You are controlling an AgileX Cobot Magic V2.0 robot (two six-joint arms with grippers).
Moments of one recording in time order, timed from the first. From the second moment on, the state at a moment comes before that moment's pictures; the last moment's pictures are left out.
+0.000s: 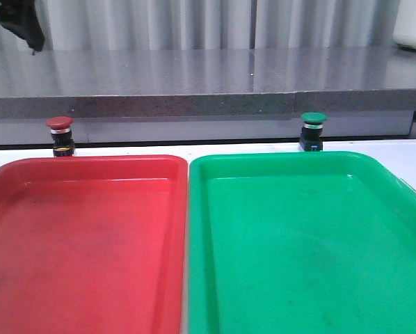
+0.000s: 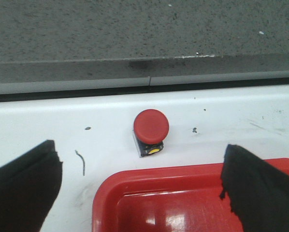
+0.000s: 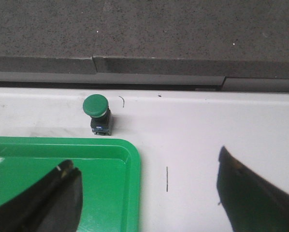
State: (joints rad) left arm -0.12 1.62 -1.30 0.01 0.51 -0.10; right arm 0.01 1.18 -1.04 0.11 0.51 -0.04
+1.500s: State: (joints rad) left arm -0.15 2.20 -1.84 0.00 0.86 -0.13; right arm 0.01 1.18 -1.04 0.11 0.51 -0.04
